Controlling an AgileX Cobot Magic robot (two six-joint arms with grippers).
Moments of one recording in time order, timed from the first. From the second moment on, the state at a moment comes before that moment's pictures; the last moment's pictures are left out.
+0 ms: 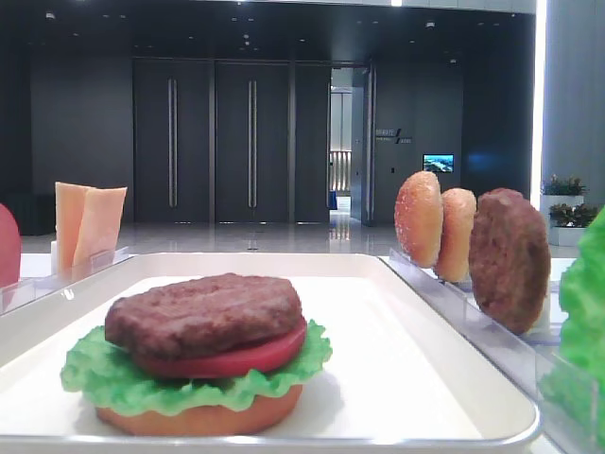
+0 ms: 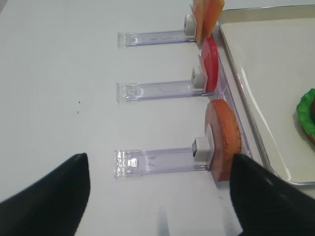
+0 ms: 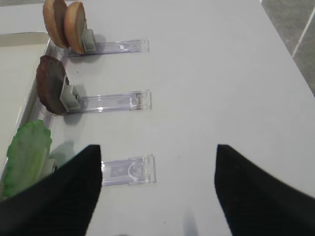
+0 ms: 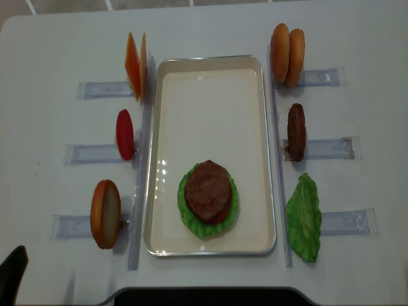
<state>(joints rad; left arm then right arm) -0.01 -0.02 -0.47 0.01 1.11 0.04 -0.05 -0.01 -0.51 0.09 1.13 -0.04</state>
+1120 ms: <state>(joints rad) -0.01 0.15 -0.55 0.01 1.18 0.02 -0.05 -0.01 -0.51 0.09 1.13 -0.04</state>
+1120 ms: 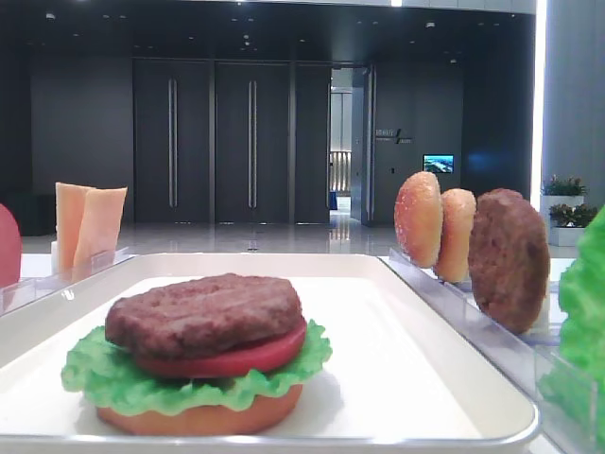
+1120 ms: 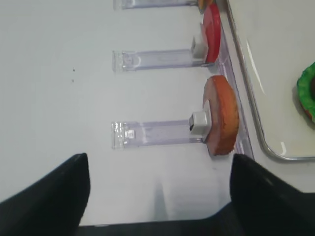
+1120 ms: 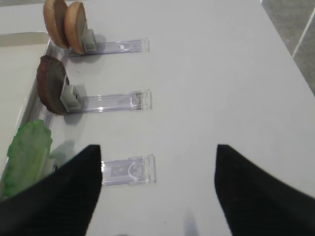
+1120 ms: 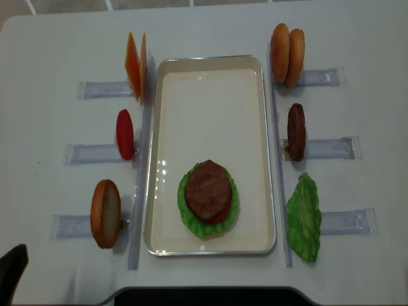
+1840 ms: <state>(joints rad) -0.01 0.73 -0.83 0.01 1.25 -0.04 -0.05 -0.01 -0.51 0.10 1.13 -0.04</state>
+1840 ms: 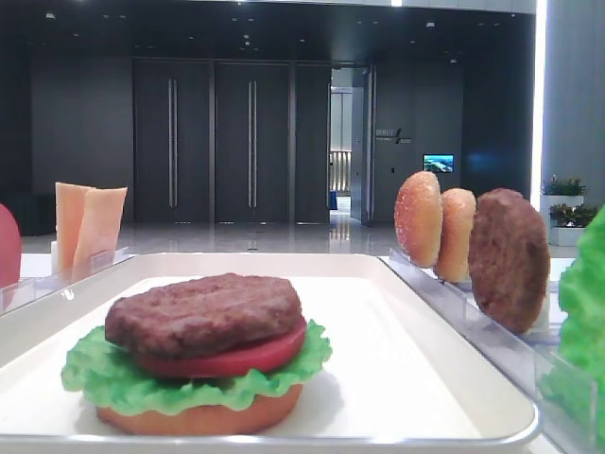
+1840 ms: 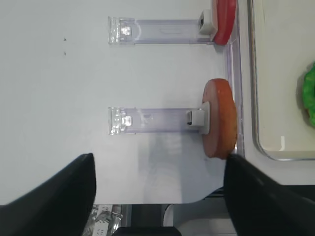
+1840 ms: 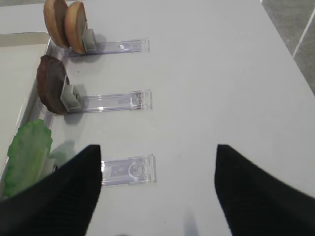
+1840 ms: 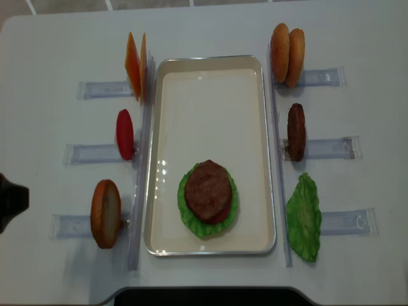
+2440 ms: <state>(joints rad) -0.01 1.24 -1.26 0.01 1.25 -0.12 -0.05 -0.01 -0.51 0.10 1.13 -0.04</state>
